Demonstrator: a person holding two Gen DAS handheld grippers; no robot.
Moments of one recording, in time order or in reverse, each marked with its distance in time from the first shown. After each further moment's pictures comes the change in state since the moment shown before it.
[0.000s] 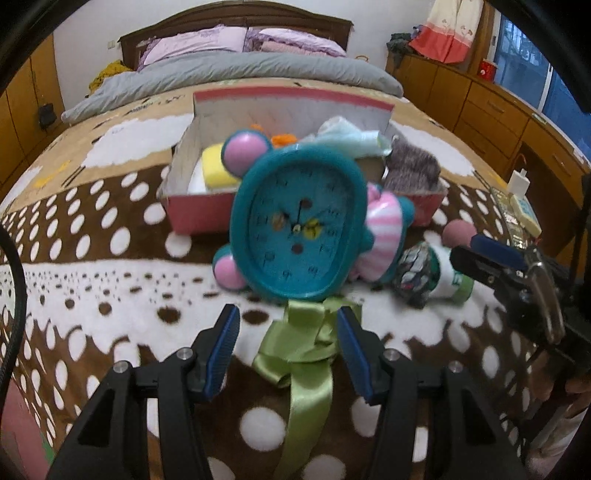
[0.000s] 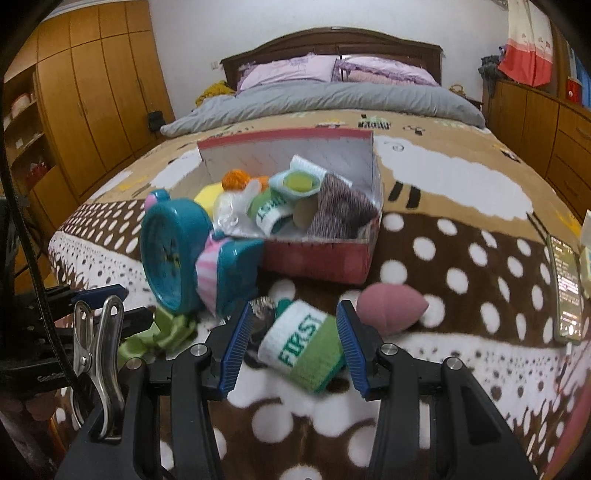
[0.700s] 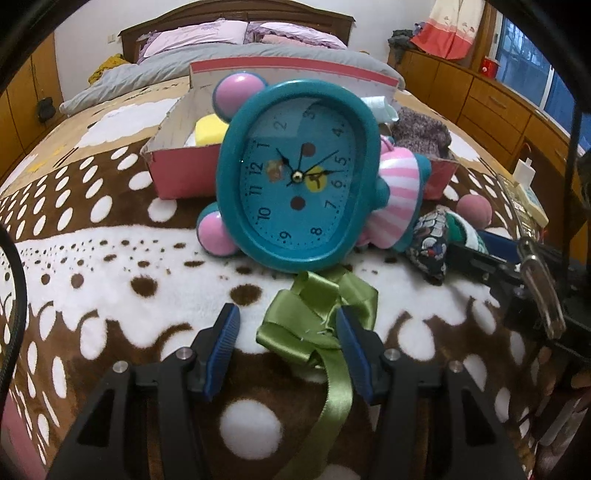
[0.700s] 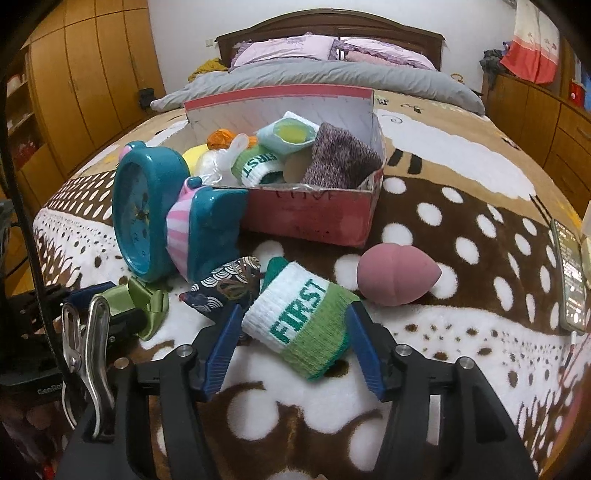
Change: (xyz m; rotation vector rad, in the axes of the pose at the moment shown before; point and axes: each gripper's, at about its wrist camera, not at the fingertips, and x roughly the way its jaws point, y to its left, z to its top) left arm 0.027 -0.001 -0.027 -0.007 0.002 -0.004; right arm 0.028 -0.002 -0.018 -0.019 0.075 -0.046
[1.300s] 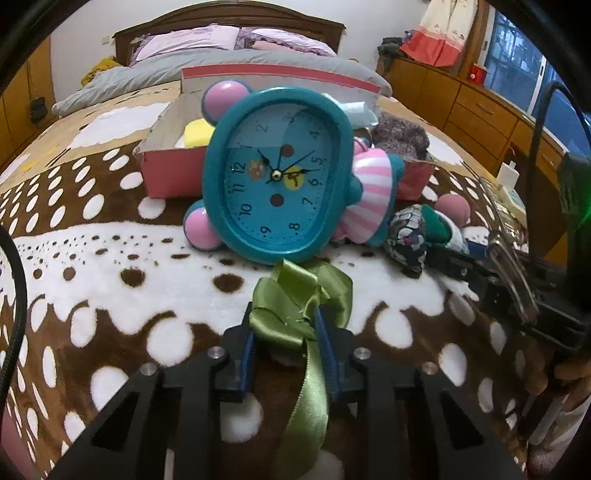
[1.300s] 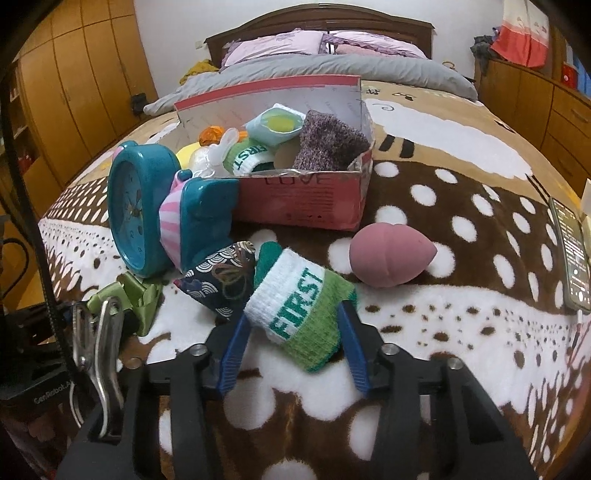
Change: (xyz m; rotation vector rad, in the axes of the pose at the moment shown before) left arm -0.012 -0.006 -0.010 0.005 -0.026 -0.060; right arm -0.002 -0.005 -0.009 0.050 0.011 0.004
